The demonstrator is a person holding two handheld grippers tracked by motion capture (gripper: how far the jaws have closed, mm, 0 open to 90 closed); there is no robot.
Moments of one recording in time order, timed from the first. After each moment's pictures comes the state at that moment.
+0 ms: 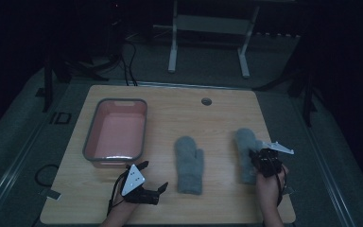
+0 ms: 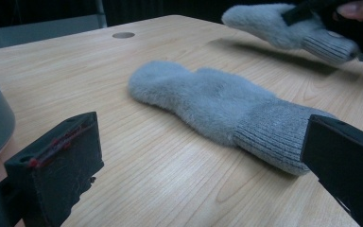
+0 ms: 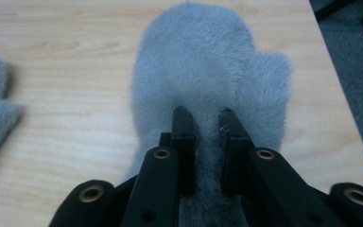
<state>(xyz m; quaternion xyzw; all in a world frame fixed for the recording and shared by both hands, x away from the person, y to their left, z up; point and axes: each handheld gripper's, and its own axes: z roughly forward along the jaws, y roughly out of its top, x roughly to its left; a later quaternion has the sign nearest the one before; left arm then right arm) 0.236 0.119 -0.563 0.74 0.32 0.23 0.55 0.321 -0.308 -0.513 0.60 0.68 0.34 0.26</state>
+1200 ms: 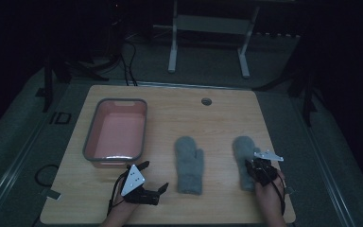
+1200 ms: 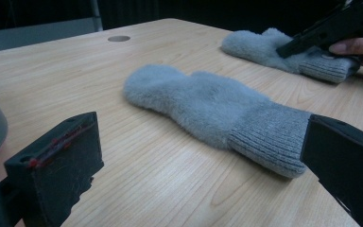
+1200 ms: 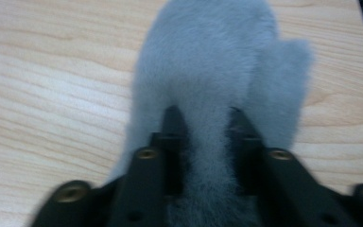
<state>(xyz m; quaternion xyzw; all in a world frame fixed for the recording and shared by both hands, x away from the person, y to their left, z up) 0.235 0.119 -0.563 0.74 0.31 0.23 0.56 0.314 -0.307 -0.546 0.56 0.73 0.29 0.27</state>
